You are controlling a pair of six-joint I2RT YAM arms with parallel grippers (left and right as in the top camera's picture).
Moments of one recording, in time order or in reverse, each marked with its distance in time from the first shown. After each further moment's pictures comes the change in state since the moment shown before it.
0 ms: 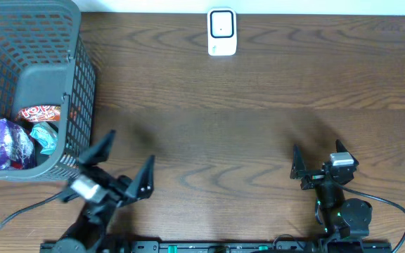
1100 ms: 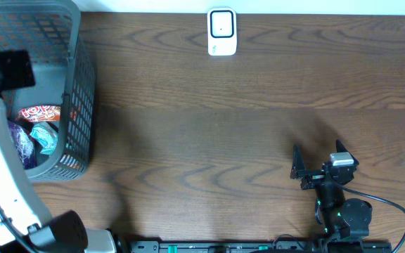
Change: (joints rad) left arm 0.452 1.555 1.785 -1.676 -0.671 0.605; right arm 0.000 0.000 0.000 0.000 0.000 0.000
